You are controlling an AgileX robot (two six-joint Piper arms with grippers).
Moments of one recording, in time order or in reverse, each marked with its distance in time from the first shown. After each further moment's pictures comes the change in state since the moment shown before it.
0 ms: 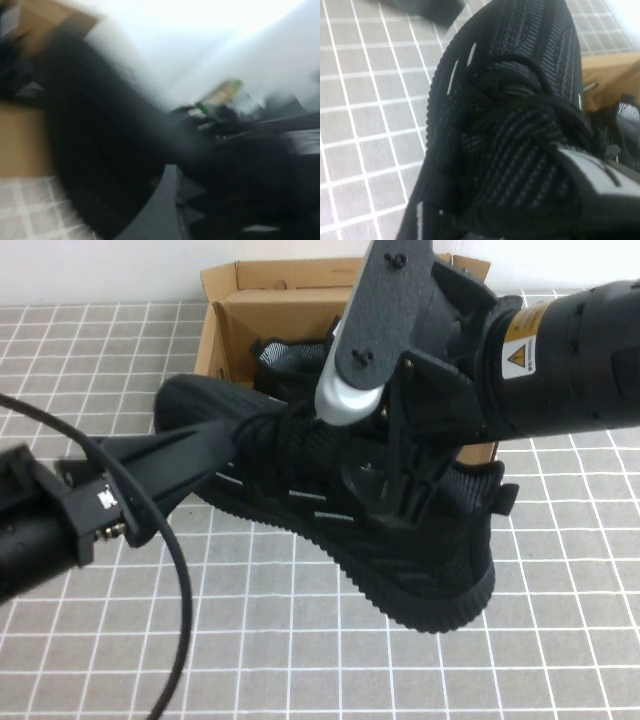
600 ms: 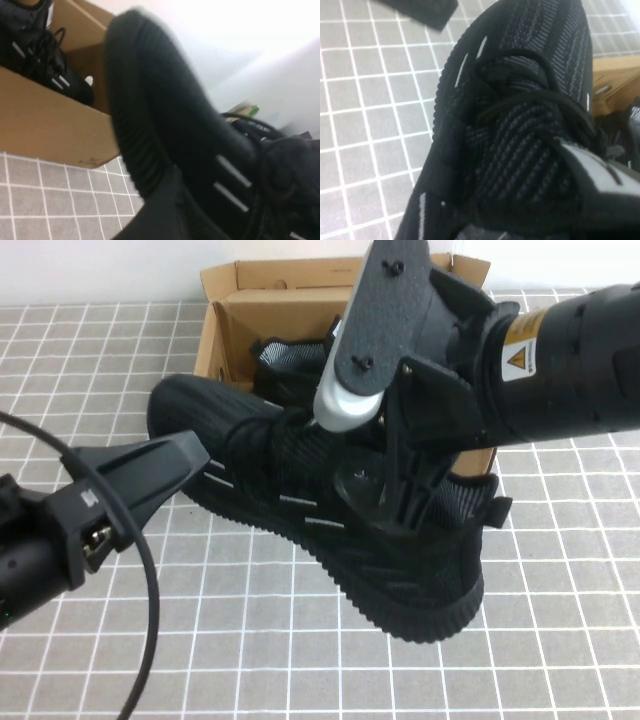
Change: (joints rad) right arm 0.000 -0.002 0.002 0.047 0.017 -0.034; left arm 0.000 -0.059 0.068 -0.009 -0.107 -0.139
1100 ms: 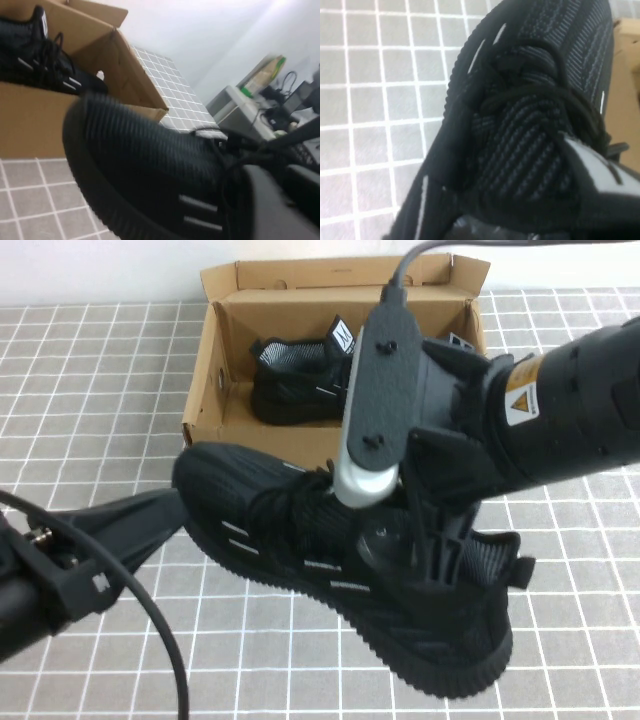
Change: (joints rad) right arm 0.000 -0.004 0.037 0.040 0.132 -0.127; left arm 0.000 -0.112 -0.018 0.254 0.010 -0.012
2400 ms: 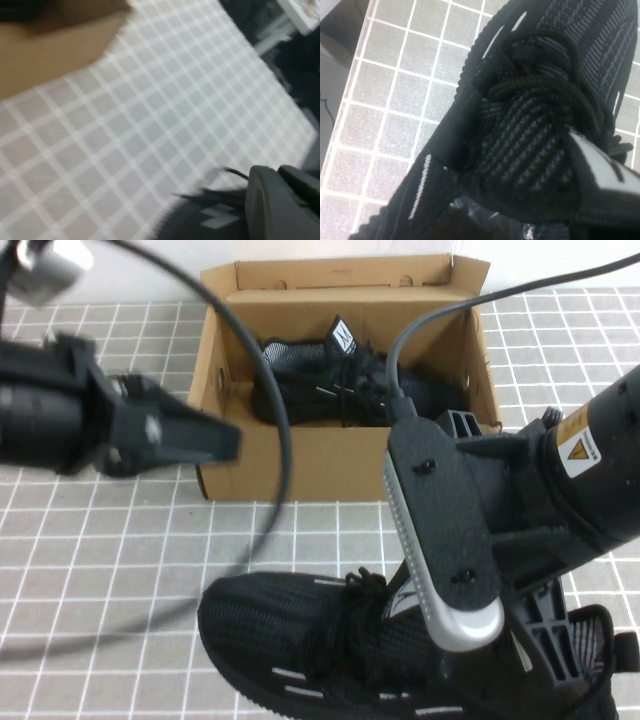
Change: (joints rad) right arm 0.000 -0.046 0.001 0.097 0.331 -0.316; left arm -0.061 0.449 -0.653 0.514 0.481 -0.341
